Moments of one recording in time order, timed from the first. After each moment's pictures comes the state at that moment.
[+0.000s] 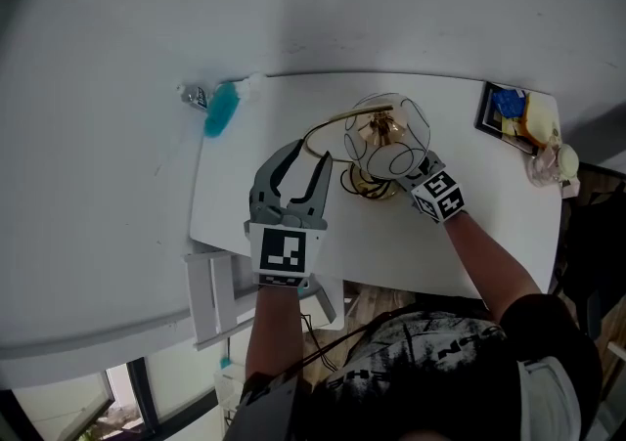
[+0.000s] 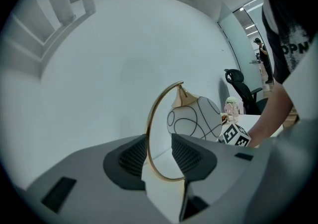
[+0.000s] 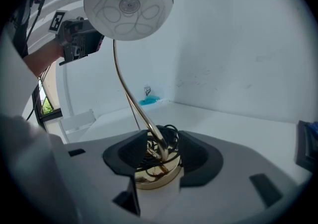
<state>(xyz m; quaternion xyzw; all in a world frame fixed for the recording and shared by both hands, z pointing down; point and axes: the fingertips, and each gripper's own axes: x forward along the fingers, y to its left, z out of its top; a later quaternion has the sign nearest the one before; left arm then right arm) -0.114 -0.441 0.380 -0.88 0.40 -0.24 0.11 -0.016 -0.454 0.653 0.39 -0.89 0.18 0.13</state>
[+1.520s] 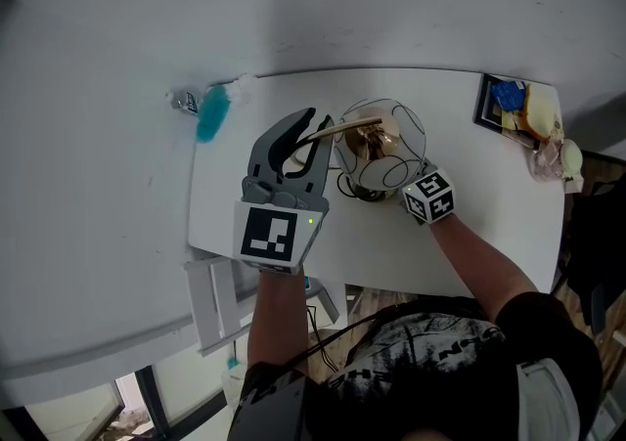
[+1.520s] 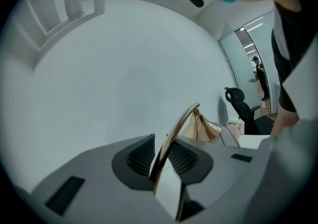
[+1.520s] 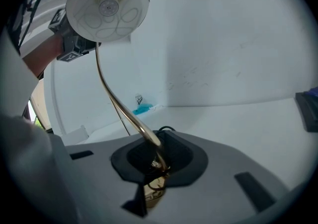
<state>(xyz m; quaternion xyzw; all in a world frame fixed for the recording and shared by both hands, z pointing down) -0.059 -0.485 0.338 -0.91 0.37 -0.14 0.10 -0.020 -0.471 0.663 0.44 -0.87 0.23 0.06</state>
